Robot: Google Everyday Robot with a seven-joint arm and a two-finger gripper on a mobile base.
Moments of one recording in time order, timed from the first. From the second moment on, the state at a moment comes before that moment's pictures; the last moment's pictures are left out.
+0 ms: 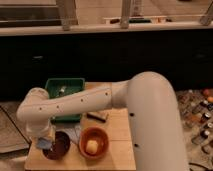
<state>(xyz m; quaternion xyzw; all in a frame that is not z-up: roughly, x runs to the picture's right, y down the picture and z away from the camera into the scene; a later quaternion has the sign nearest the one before) -0.314 0.243 0.668 -0.17 -0.38 -0.68 0.60</state>
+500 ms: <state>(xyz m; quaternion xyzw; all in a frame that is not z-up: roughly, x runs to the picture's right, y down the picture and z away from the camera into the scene) -0.283 0.304 0.647 -0.21 -0.39 -0.70 0.56</state>
